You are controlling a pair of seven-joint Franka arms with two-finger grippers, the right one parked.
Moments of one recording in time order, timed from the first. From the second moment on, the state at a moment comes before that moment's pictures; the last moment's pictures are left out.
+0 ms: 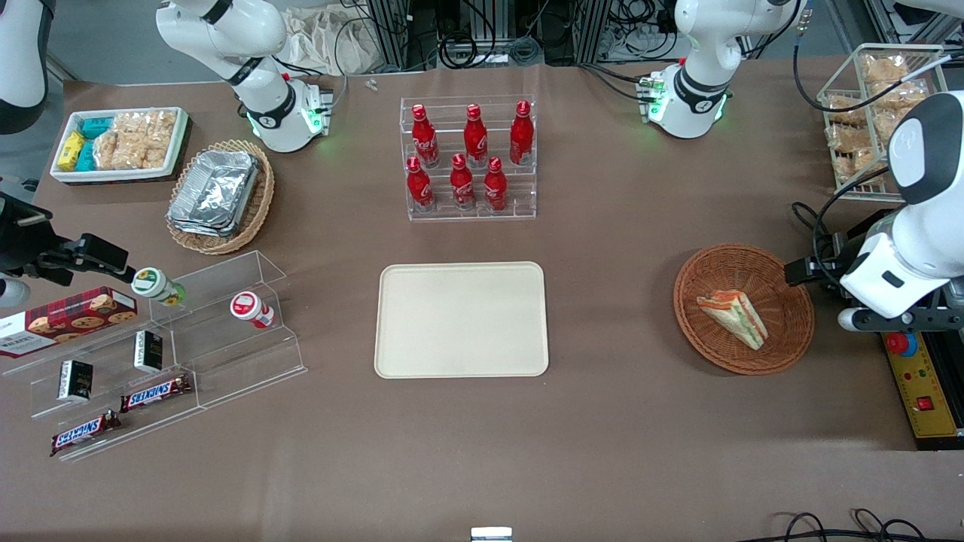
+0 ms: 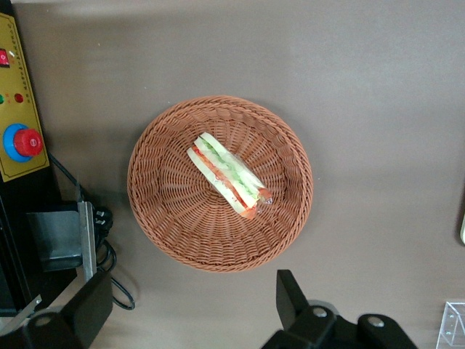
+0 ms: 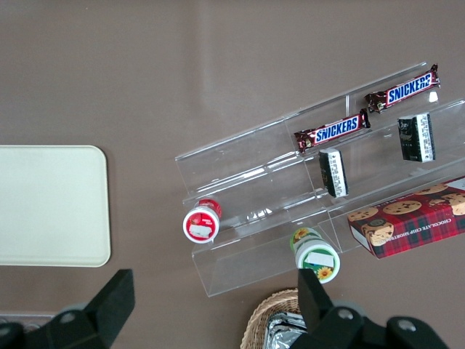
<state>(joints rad) 0.05 0.22 -0.10 -1.55 0.08 1.65 -0.03</state>
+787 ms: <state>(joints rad) 0.05 0.23 -0.10 -1.67 0.03 1.69 -0.13</state>
